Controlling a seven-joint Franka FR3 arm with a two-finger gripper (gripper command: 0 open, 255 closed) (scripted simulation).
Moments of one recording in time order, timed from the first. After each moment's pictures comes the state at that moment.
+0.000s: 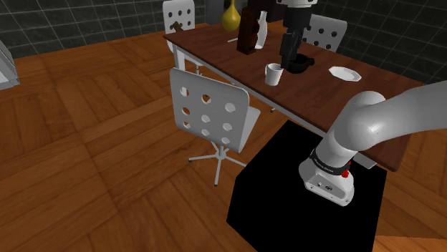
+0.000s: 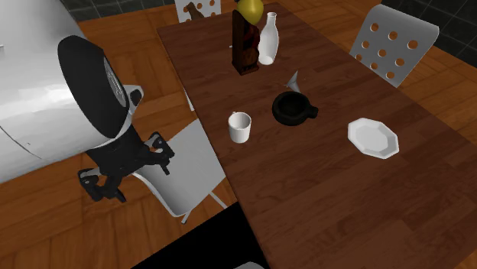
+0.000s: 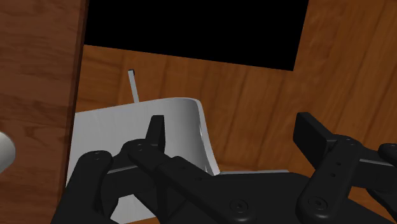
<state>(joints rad) -0.01 -0.77 0.00 -2.36 0.03 1.44 -0.15</state>
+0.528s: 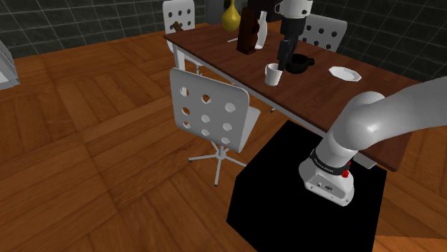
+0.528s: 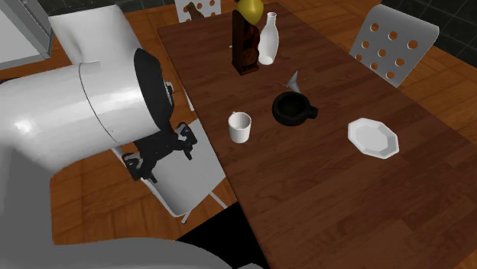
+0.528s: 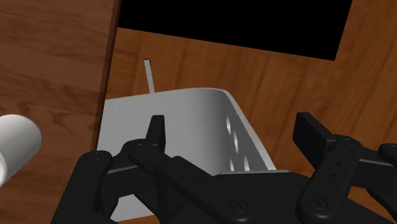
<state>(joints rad) -0.04 -0.70 -0.09 -2.42 -0.06 1.60 -0.26</state>
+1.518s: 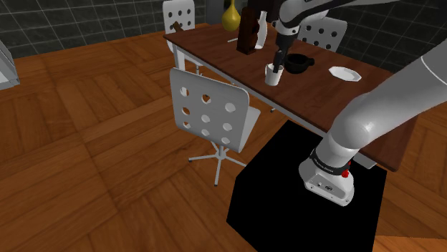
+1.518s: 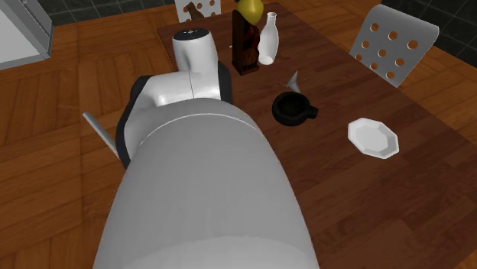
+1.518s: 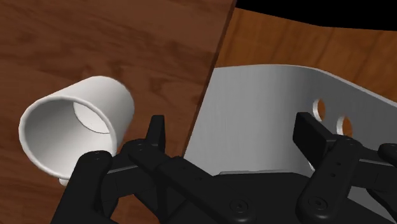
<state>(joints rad) -0.11 -0.34 -0.33 -2.38 -0.18 2.02 -0.55</state>
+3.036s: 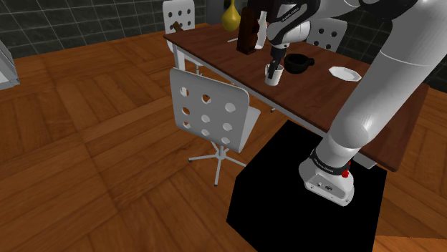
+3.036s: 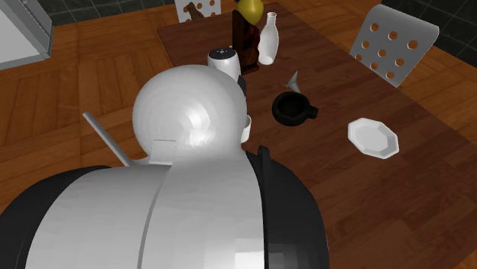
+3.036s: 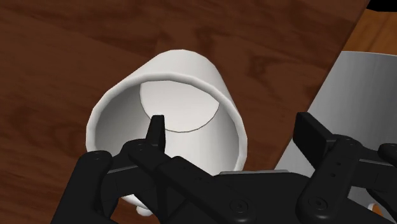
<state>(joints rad) -0.14 0.05 -0.45 -2.25 -0.04 2.32 -0.78</state>
